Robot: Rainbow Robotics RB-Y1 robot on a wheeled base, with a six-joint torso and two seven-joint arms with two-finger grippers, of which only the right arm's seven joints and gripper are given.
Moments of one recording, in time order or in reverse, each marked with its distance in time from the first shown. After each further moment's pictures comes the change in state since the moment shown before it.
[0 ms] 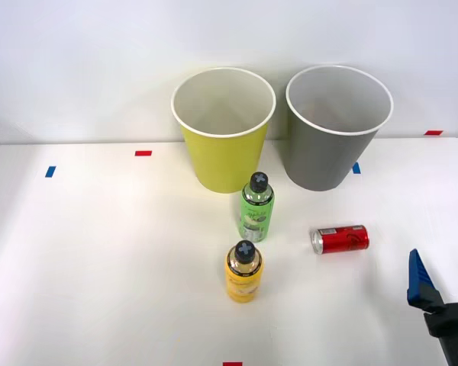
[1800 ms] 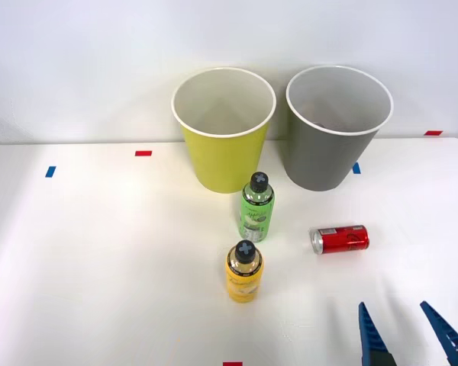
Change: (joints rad) arm 0.211 0.125 0.047 0.025 0.897 -0.290 -0.568
